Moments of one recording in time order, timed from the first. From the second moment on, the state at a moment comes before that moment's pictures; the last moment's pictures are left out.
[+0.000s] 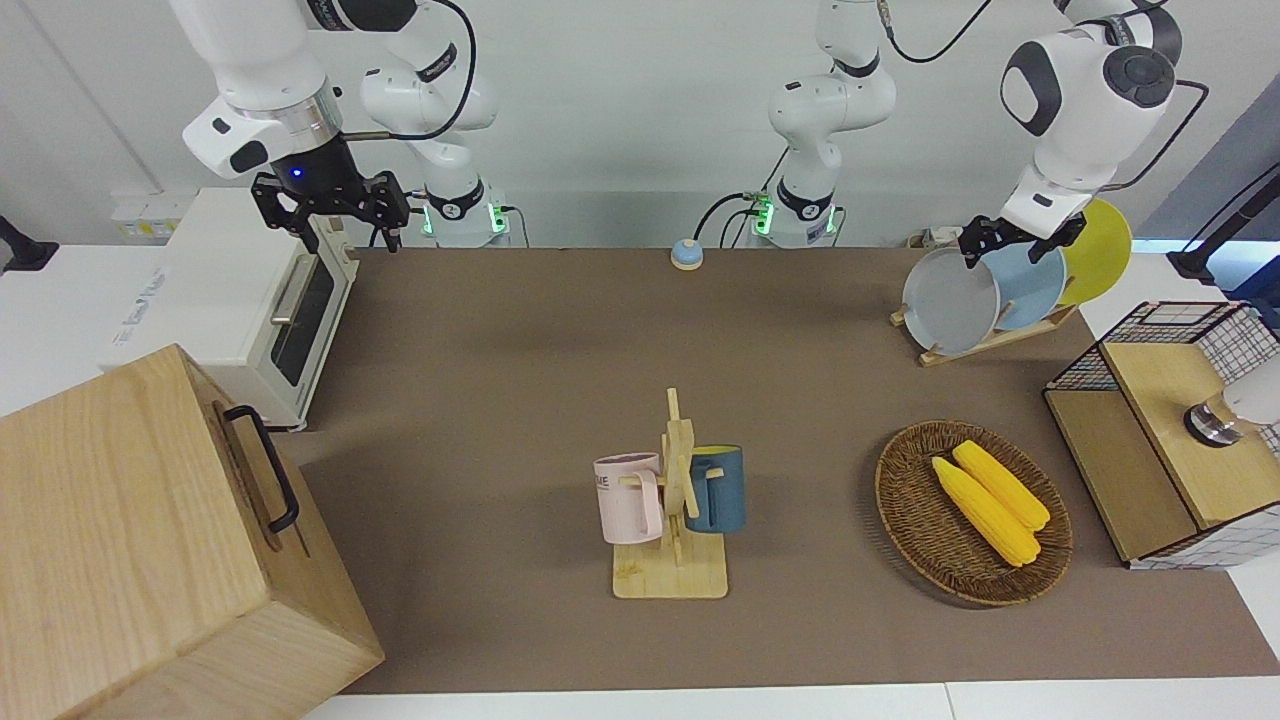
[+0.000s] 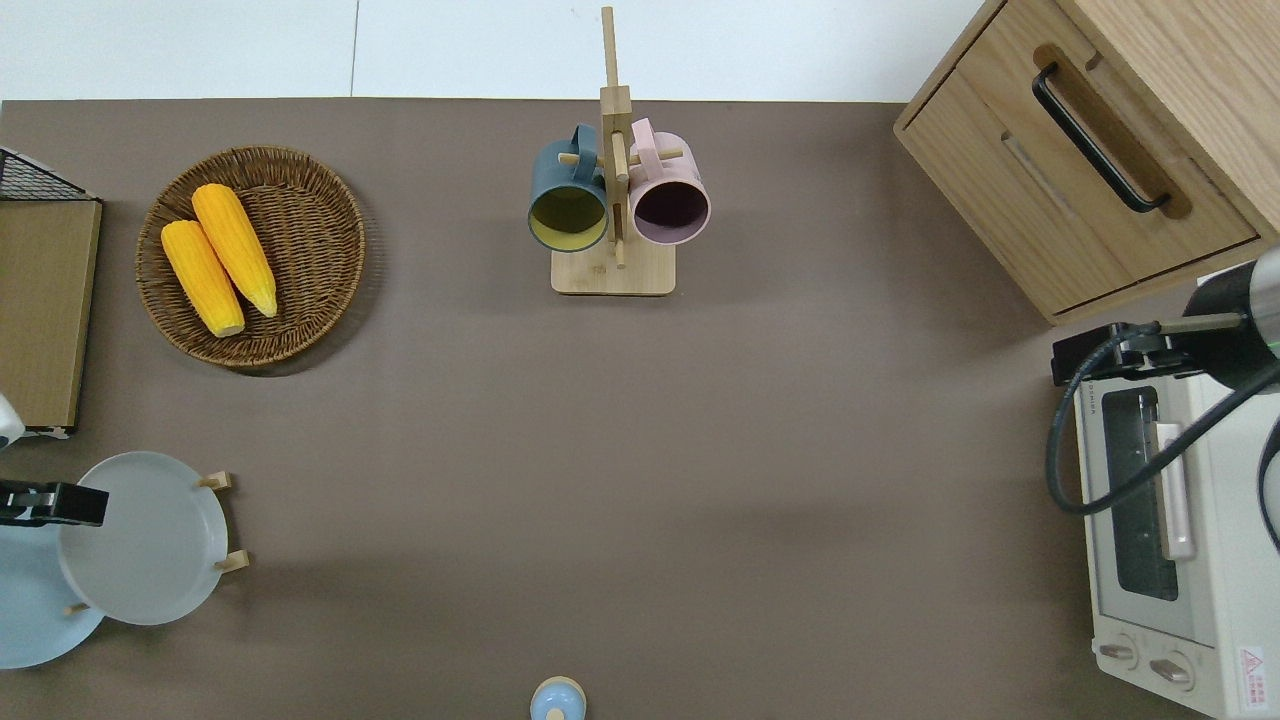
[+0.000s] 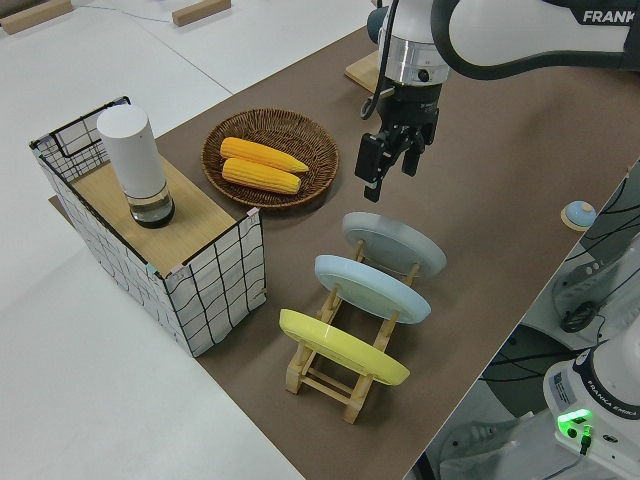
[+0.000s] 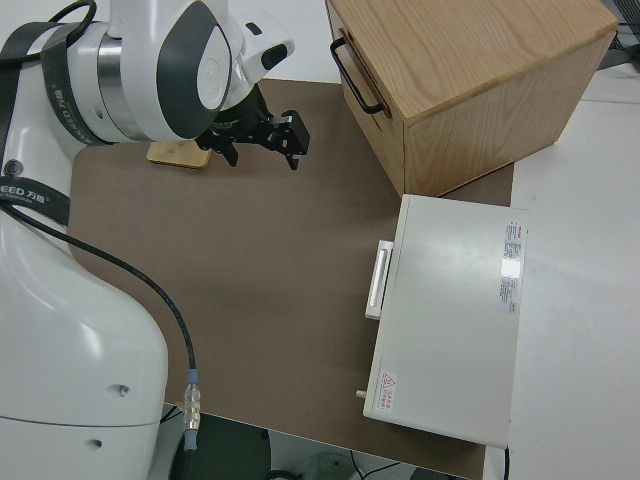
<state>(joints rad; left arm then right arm) 0.19 -0.18 0.01 -2.05 0.18 1.74 0.21 -0.09 0.03 0.16 -1.48 -0.03 1.46 0.05</state>
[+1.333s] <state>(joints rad) 0.24 -0.23 0.00 -2.33 0.22 2.04 0.20 -0.09 0.03 0.16 -1.48 -0.03 1.46 0.05</state>
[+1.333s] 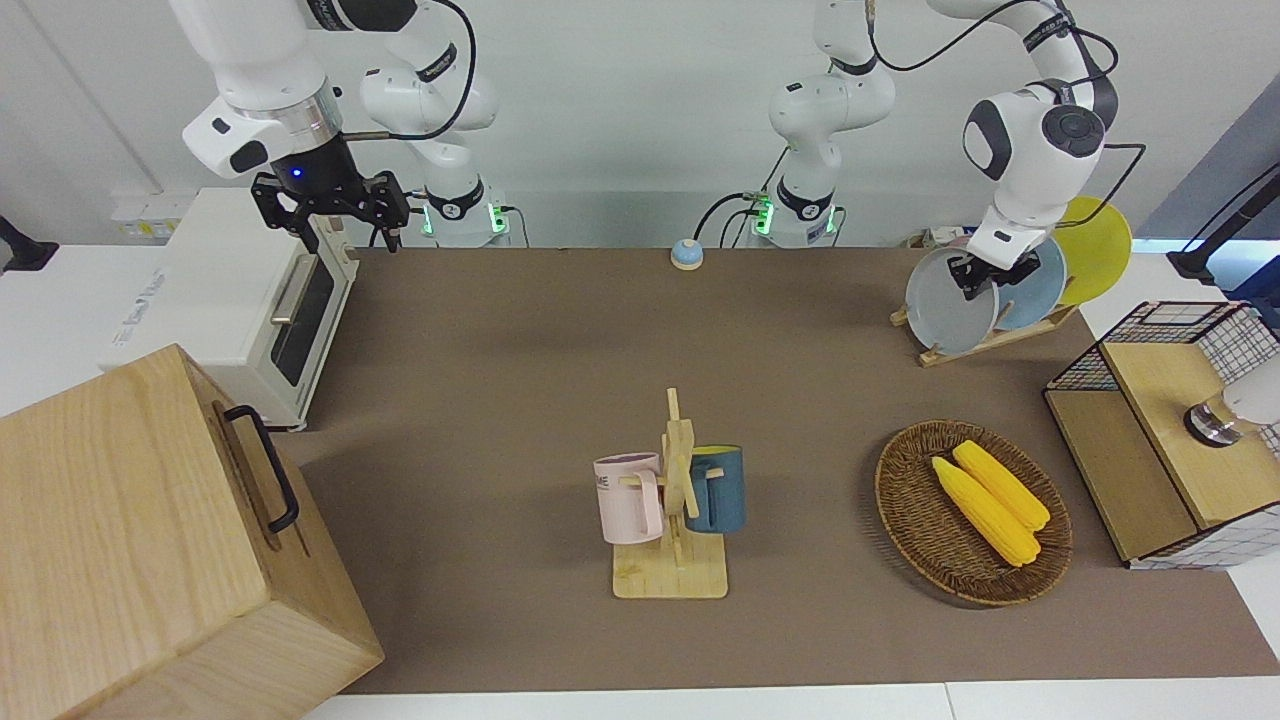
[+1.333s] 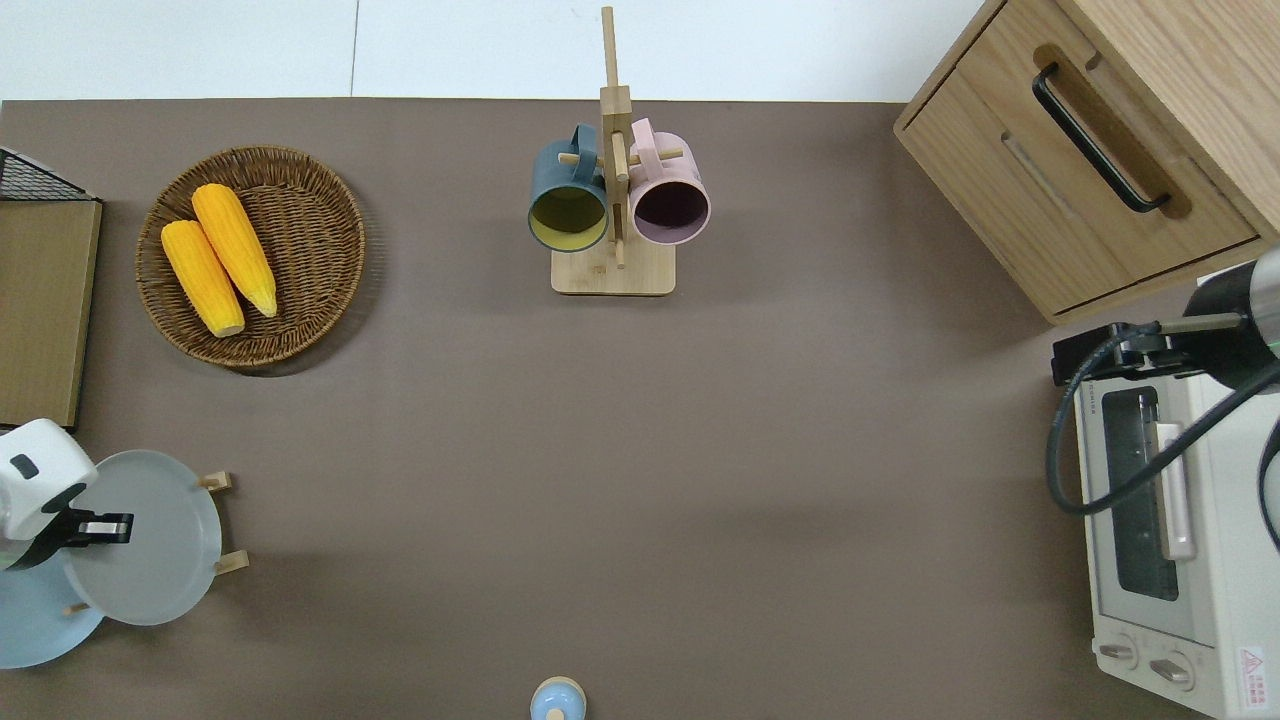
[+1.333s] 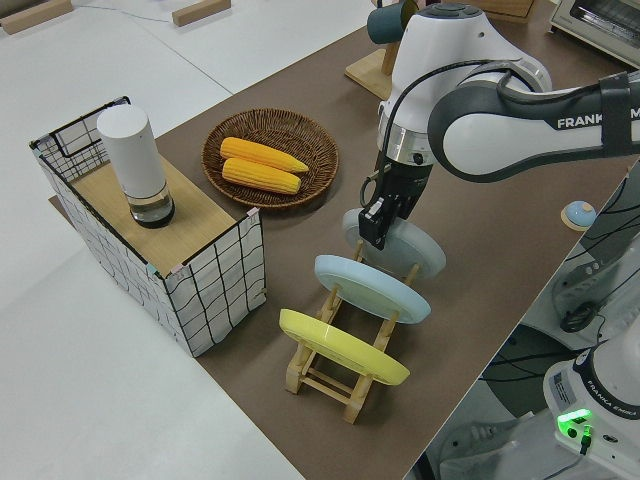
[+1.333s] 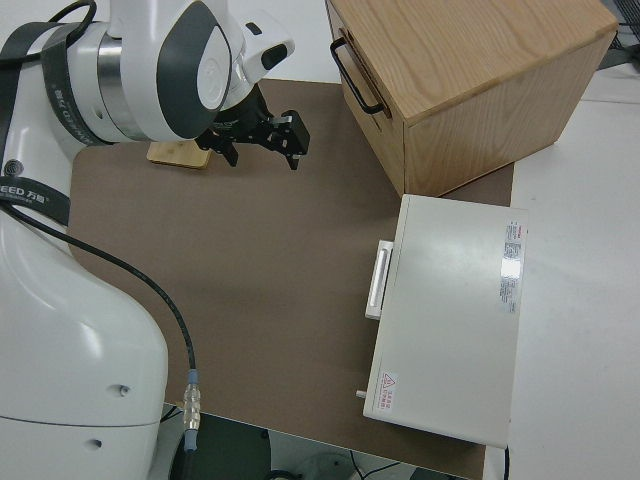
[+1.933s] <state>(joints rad) 0.24 -0.26 -0.08 -2.28 0.24 1.92 0.10 -0.09 0.03 0.16 -1.48 -0.03 1.46 0.05</state>
